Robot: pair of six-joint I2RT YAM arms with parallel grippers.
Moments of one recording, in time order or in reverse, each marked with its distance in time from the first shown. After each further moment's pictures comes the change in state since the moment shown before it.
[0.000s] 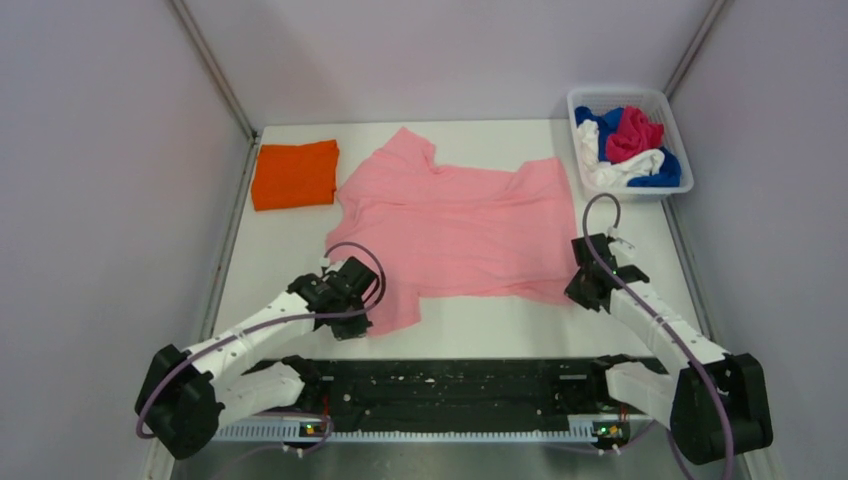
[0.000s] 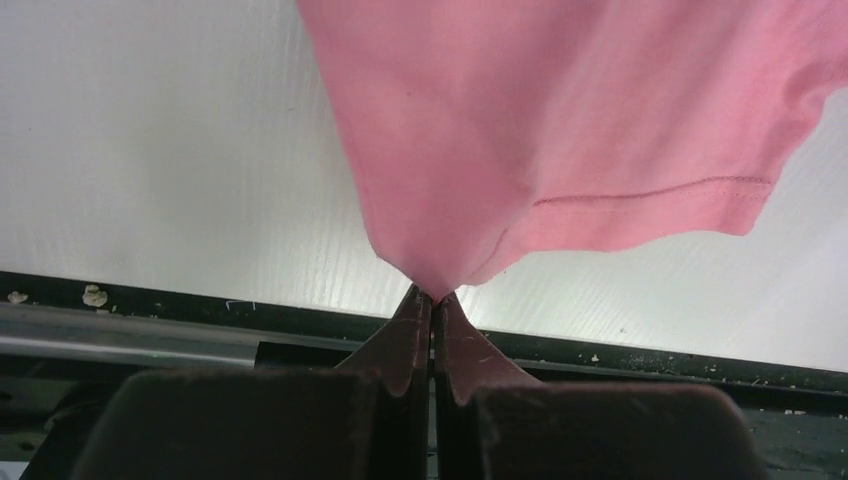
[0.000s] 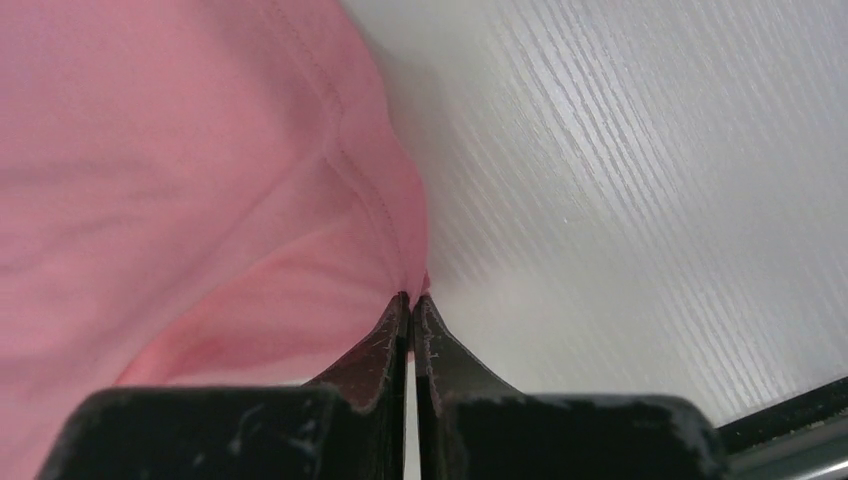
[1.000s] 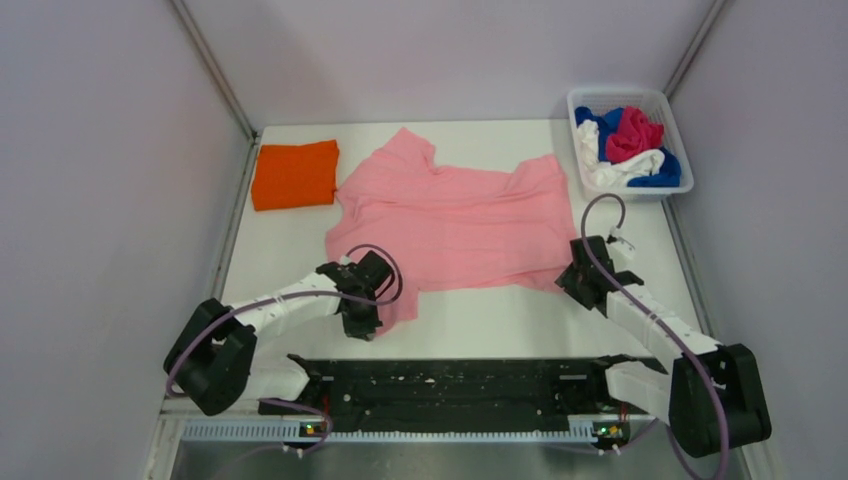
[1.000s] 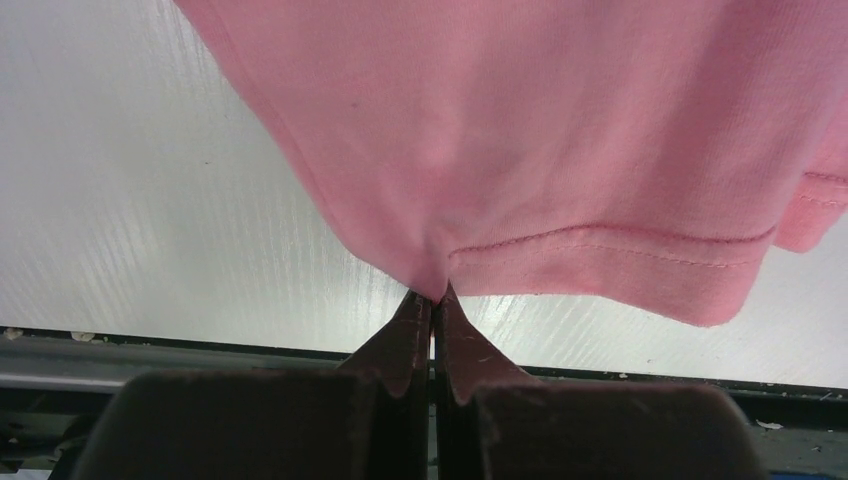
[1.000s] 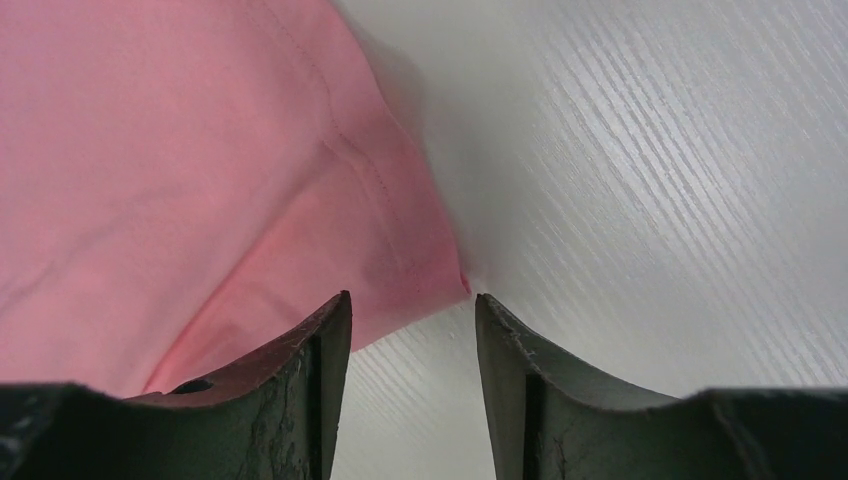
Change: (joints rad) left arm 0.000 0.247 0.040 0.078 0.062 0.099; right arm 0.001 0.003 -0.041 0.152 0.020 0.066
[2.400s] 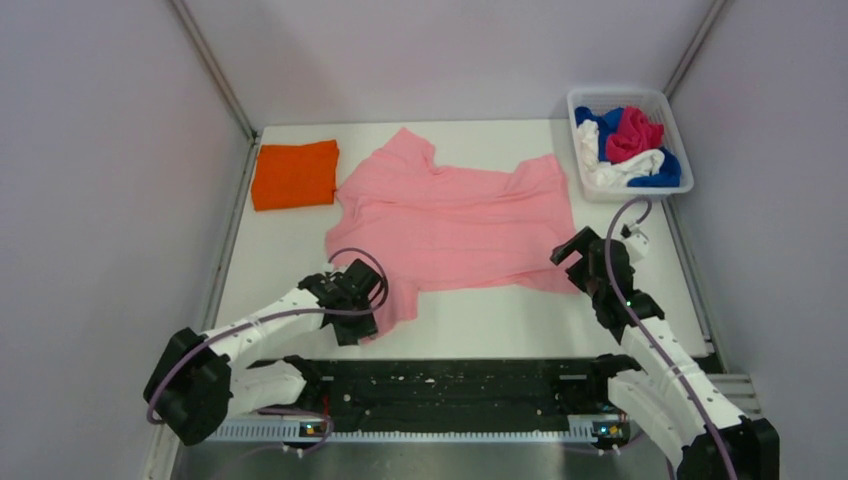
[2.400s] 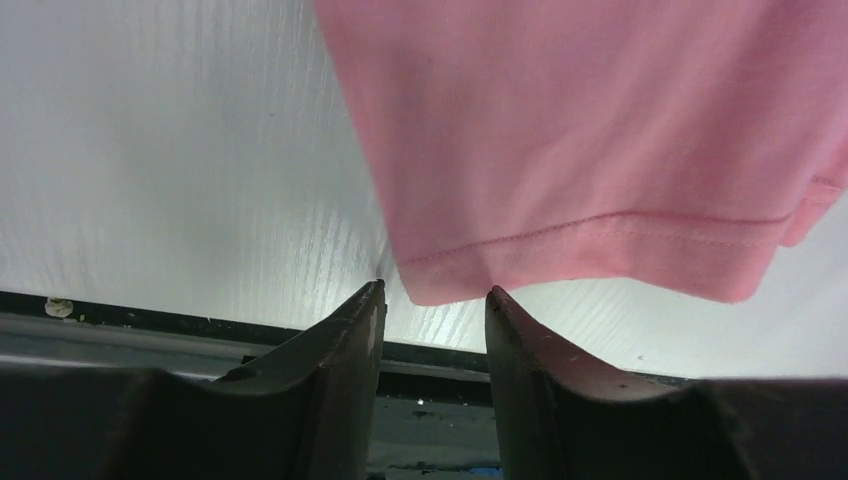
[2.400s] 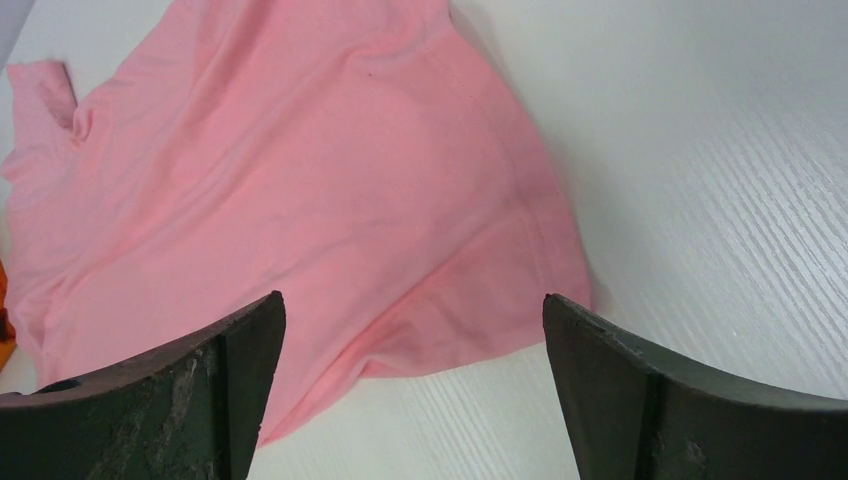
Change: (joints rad) left arm 0.008 -0.213 -0.079 -0.040 -0.037 -0.133; right arm 0.004 -0.298 -0.048 0.140 -0.061 -0.017
